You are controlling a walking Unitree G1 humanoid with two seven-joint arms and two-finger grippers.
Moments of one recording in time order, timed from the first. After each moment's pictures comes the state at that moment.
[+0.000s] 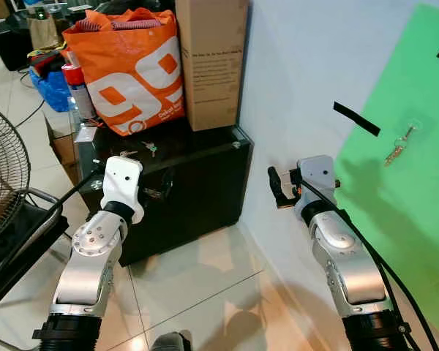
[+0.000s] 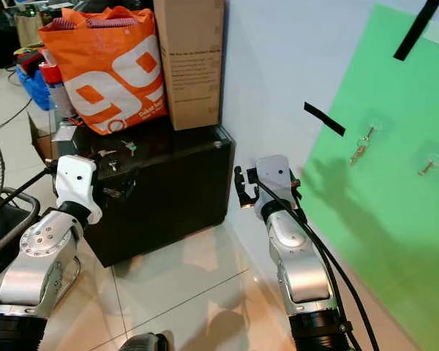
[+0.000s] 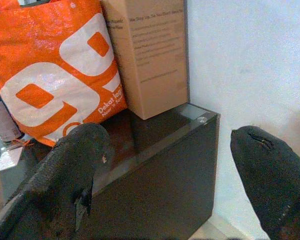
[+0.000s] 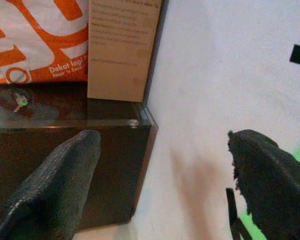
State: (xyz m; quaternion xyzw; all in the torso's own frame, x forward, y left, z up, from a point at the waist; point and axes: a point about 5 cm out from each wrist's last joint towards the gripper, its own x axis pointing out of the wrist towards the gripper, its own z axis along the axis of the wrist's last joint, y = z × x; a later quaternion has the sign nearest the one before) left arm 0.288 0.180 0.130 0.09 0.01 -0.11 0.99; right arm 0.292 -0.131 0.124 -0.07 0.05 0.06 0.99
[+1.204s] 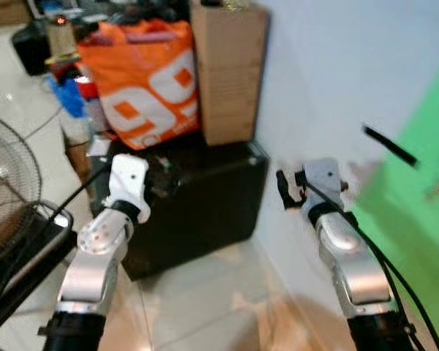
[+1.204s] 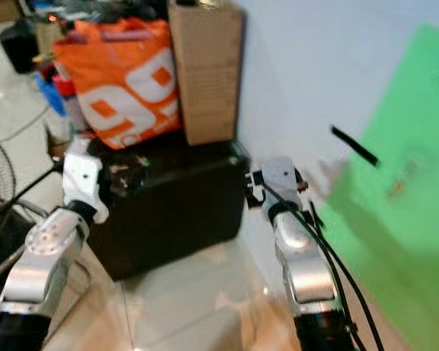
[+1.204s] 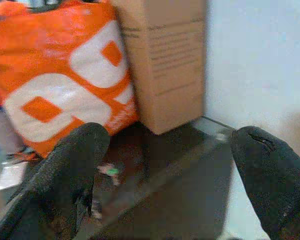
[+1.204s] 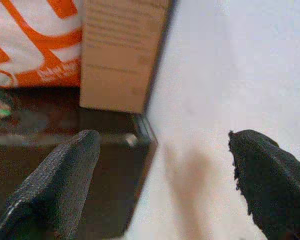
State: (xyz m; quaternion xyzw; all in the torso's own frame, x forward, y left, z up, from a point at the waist) left arm 0.289 0.173 0.132 0.07 0.01 -0.13 0.99; right arm 0.292 -0.135 0.123 -0.09 0.06 0.05 0.99
